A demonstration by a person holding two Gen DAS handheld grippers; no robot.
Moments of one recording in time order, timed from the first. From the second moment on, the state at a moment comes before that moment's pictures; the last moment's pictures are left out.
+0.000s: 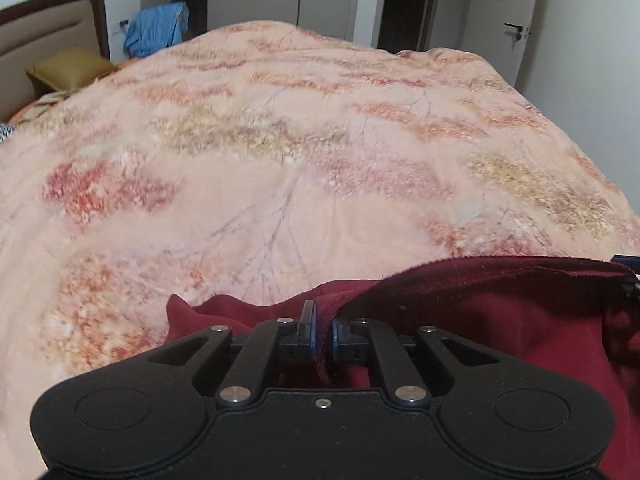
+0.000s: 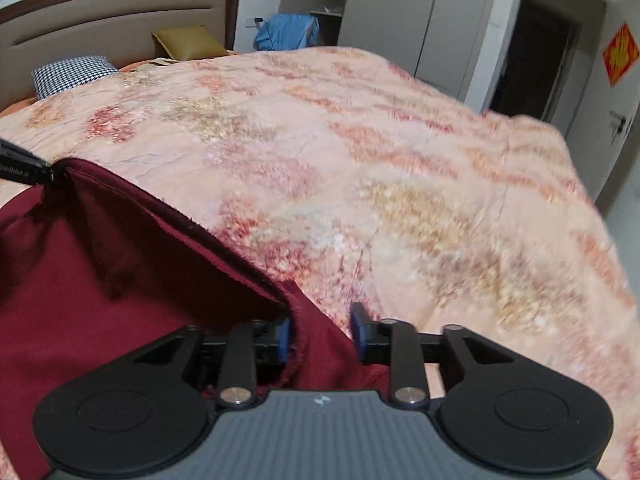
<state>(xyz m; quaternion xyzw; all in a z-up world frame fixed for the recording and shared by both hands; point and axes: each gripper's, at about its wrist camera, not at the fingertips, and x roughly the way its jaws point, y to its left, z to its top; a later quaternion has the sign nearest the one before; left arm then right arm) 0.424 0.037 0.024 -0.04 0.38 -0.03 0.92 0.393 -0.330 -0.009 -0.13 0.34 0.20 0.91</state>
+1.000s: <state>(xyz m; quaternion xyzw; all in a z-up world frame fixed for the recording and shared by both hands) 0.365 0.029 0.005 0.09 0.29 -0.04 0.95 0.329 -0.352 -0.047 -0.17 0.25 0.10 0.95</state>
